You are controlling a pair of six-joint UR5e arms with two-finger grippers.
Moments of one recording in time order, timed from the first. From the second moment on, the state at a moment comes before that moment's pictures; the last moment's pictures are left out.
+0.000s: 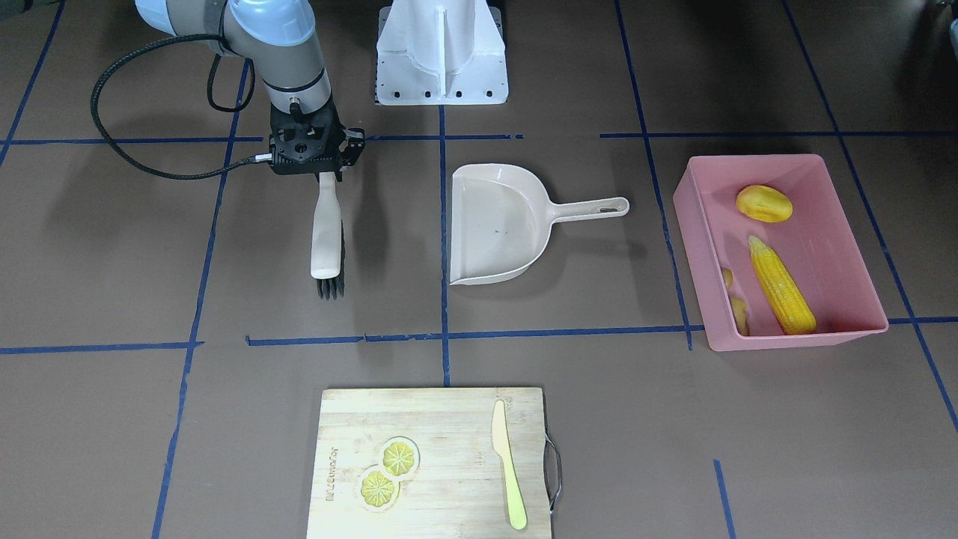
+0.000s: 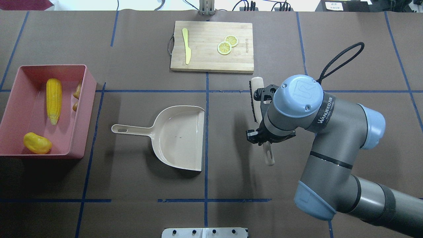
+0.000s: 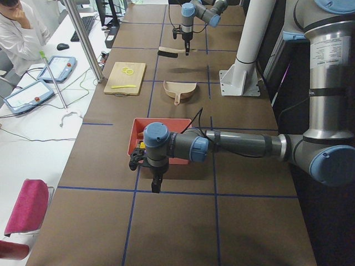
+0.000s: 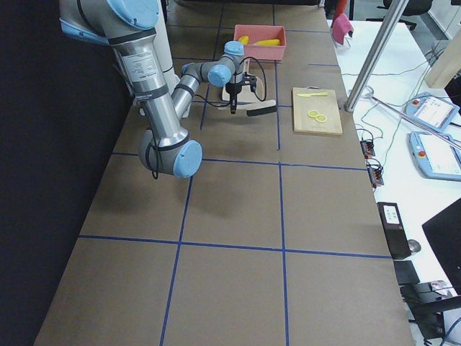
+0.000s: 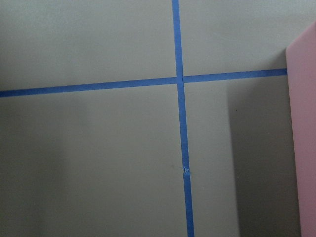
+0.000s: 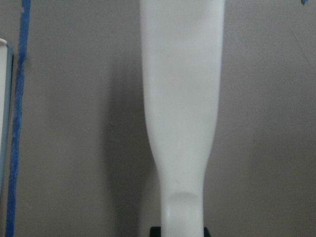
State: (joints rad) left arm -1.50 -1.47 -1.72 -1.64 -2.30 -0.03; right arm 0.54 -1.11 1.98 -1.76 1.94 1.08
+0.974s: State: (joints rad) left arm -1.55 -1.48 -1.73 -1.46 -2.39 0.02; right arm 0.86 -1.69 2.04 -1.40 2.18 0.74
